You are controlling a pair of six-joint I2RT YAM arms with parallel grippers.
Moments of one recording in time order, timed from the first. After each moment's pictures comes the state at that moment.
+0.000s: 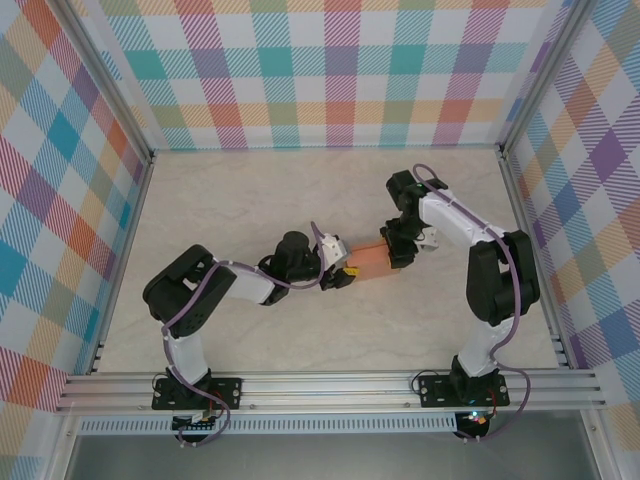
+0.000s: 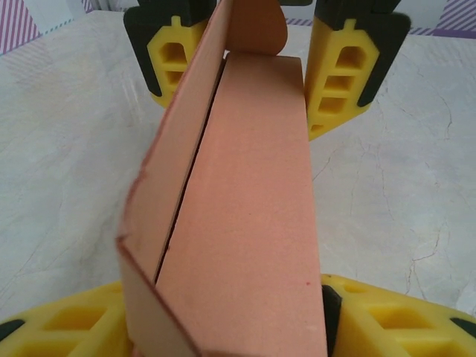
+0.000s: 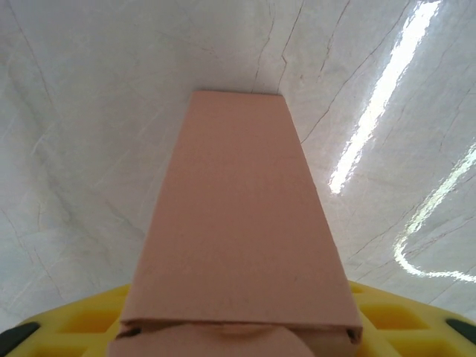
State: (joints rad) left arm -0.70 1.83 0.74 0.73 0.48 0.23; right arm 0.36 1.81 1.40 -1.08 -0.19 1.70
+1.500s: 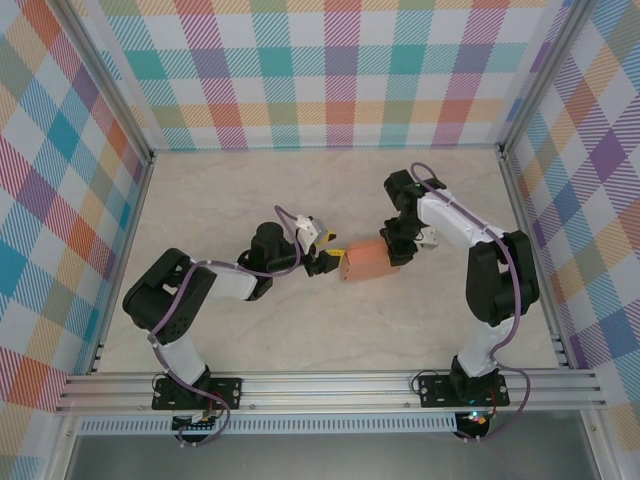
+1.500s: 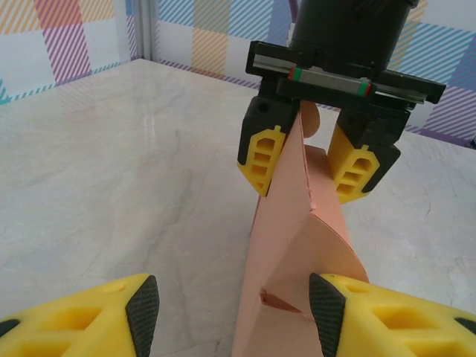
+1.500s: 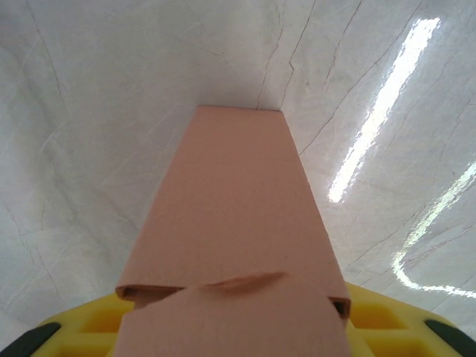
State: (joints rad) left arm -0.59 1.75 0.68 0.87 0.59 0.01; right arm 0.38 1.81 1.41 -1.09 -0.16 1.69
